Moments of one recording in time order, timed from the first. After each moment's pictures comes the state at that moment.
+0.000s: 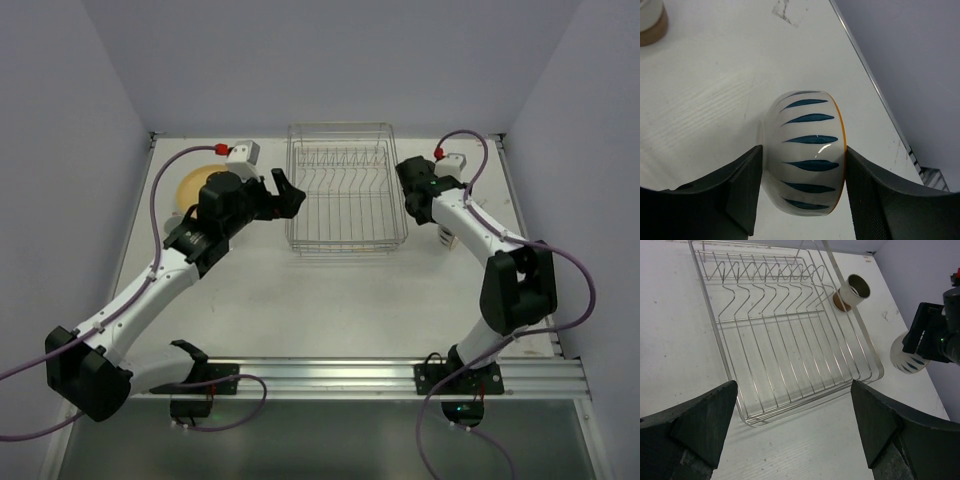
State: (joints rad) left arm -0.52 1.16 1.02 -0.15 -0.01 -0.48; right arm 0.33 1.63 1.31 -0.80 0.93 0.53
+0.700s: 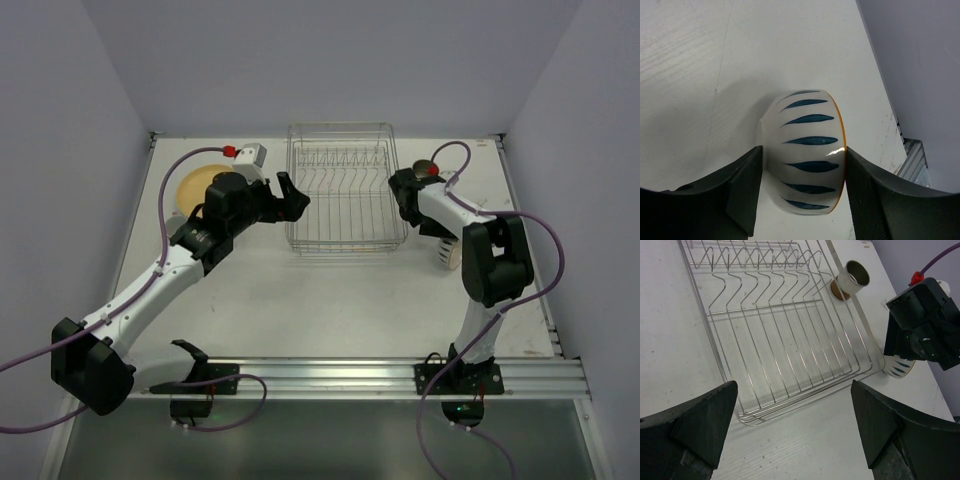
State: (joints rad) left arm -0.52 1.20 1.00 -0.12 0.04 -0.48; right arm 0.31 1.87 1.35 -1.00 0.93 0.69
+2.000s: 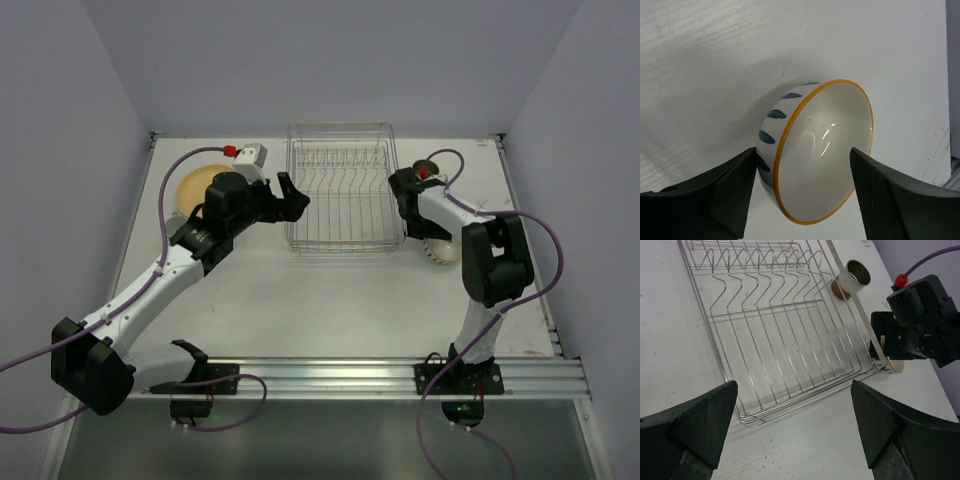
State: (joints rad) left arm -0.52 1.20 1.00 -0.12 0.04 -0.47; right arm 0.31 1.87 1.31 -0.84 0.71 0.57
